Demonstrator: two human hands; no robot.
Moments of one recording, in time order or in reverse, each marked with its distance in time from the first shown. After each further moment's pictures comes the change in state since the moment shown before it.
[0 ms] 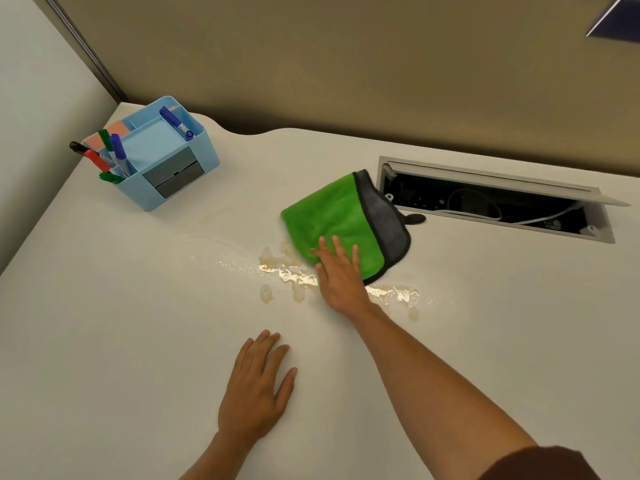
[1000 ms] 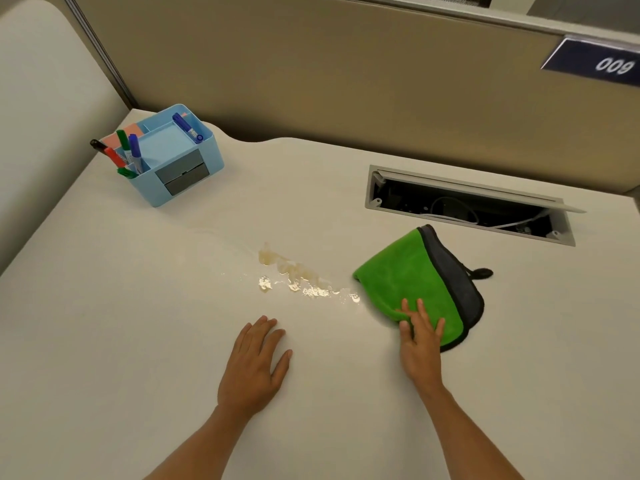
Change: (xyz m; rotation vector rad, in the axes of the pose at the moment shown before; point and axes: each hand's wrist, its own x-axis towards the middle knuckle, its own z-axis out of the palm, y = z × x) left_hand 0.000 -0.002 -0.002 -0.035 0.012 -0.001; right_hand -0.166 0.085 -0.034 0.205 0.326 0.383
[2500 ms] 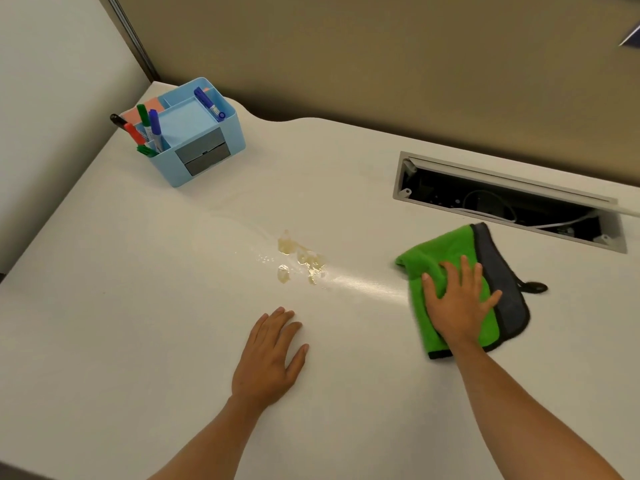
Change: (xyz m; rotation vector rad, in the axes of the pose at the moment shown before) left_hand 0.000 0.000 0.001 0.001 0.020 -0.008; right_hand 0.080 -0.002 -0.010 -0.567 0.075 0.019
